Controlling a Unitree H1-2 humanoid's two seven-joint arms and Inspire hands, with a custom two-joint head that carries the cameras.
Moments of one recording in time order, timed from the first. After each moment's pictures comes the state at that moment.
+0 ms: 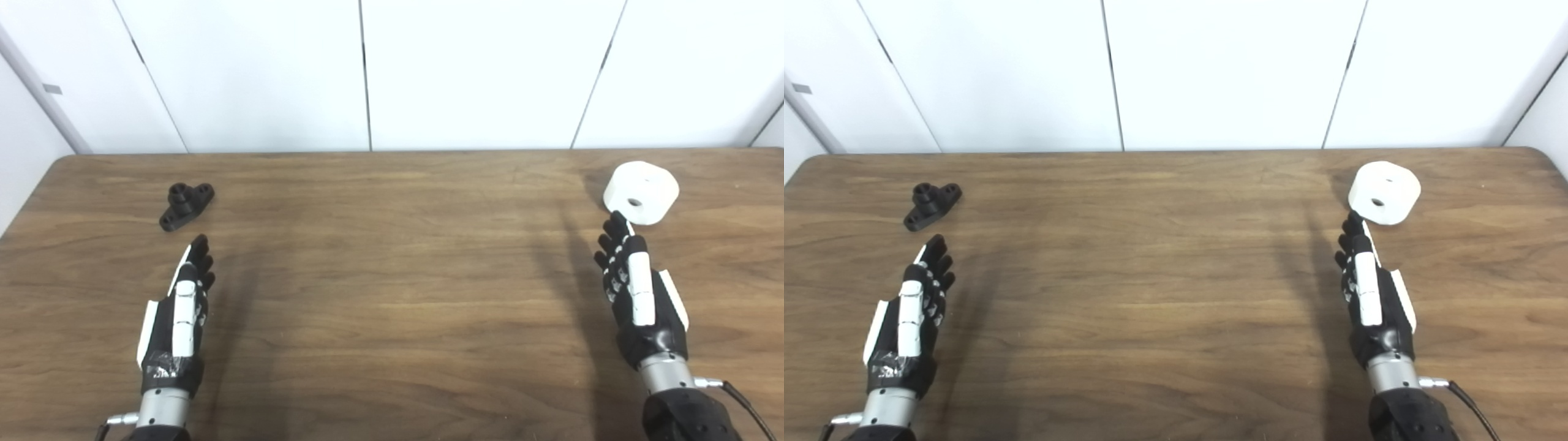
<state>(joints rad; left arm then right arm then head) 0.18 0.12 0.21 -0.28 -0.13 0.03 -0.04 0.06 -0.09 -0.11 -0.28 0.10 0.20 0.03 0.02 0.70</state>
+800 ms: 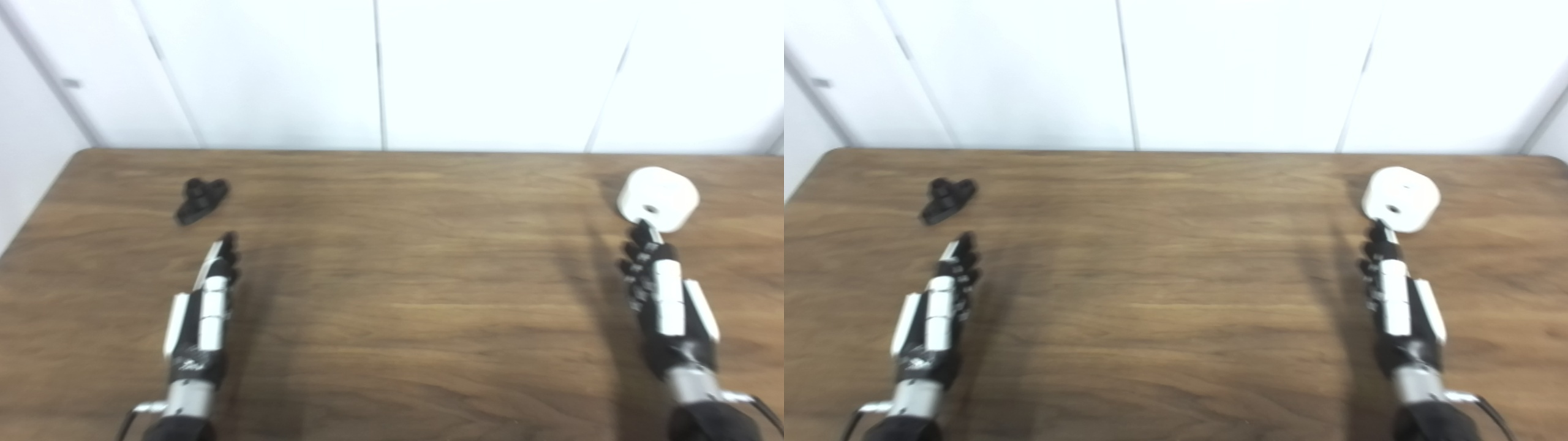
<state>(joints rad) 0.19 0.09 0.15 -0.27 -0.07 0.02 -0.03 0.07 -0.14 -0.15 -0.26 0.15 0.19 0.06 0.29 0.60</state>
